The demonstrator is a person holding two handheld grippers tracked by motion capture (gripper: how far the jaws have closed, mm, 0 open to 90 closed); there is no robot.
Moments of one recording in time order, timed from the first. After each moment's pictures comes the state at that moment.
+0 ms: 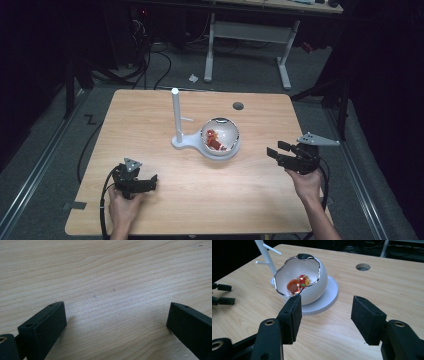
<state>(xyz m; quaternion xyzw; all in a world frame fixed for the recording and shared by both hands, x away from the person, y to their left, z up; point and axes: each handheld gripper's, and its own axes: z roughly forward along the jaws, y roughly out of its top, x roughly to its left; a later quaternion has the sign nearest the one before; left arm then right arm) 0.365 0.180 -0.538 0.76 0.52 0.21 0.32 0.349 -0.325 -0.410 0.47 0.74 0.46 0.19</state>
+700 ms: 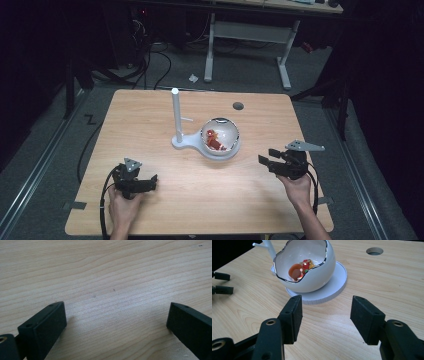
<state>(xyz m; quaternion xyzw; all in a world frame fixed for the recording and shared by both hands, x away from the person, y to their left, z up) 0.365 0.180 -0.538 0.76 0.52 0.21 0.32 0.353 -0.310 -0.443 0.47 0.75 0.44 0.16</state>
